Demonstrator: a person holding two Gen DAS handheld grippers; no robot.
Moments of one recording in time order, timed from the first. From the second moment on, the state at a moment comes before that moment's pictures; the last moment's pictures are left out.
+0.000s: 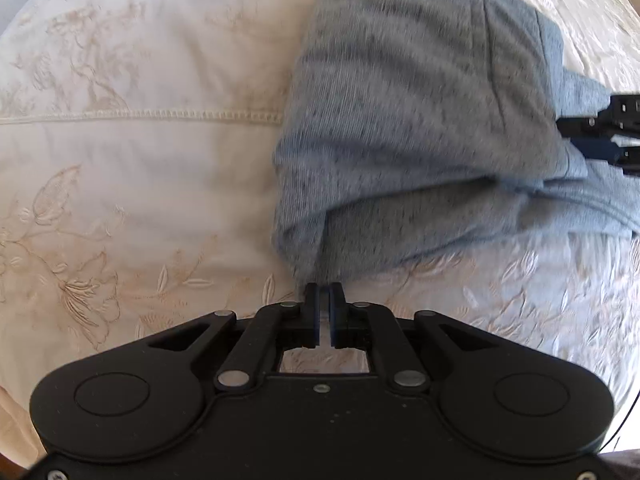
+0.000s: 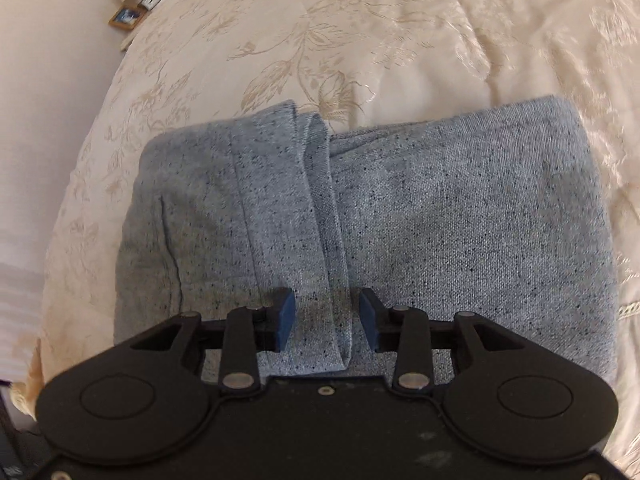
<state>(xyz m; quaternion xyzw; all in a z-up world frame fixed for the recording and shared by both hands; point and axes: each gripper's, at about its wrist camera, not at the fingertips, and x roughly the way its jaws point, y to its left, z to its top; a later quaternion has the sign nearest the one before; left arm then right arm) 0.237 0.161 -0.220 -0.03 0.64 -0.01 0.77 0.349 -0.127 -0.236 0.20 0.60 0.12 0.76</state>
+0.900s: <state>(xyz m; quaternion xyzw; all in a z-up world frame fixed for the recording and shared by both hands) 0.232 0.161 -0.232 -0.02 0.63 -0.01 0.77 0.339 -0.128 -0.239 0.19 0.58 0.15 0.77</state>
